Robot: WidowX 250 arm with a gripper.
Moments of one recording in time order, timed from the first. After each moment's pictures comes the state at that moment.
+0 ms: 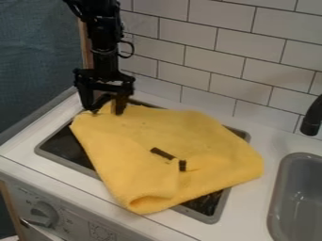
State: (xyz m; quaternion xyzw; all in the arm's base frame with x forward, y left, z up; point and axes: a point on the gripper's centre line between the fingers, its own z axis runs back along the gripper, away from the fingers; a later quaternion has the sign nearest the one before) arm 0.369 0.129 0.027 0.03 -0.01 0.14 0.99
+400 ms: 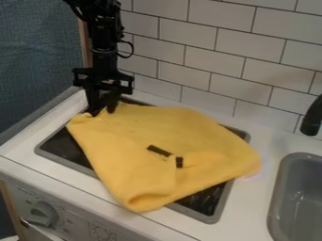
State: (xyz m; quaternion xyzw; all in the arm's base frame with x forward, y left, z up) arm 0.371 0.131 0.028 0.04 -0.01 0.15 0.99
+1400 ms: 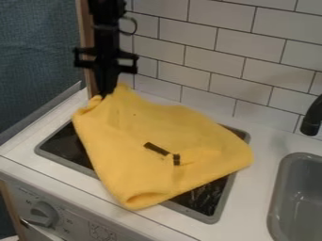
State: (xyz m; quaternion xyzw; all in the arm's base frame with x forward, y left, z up) arm 0.370 0.109 0.074 0.03 -0.03 0.15 0.99
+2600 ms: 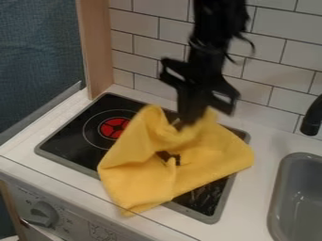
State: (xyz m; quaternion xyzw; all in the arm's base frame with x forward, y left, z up) arm 0.306 -0.061 0.091 0.07 -0.08 -0.10 0.99
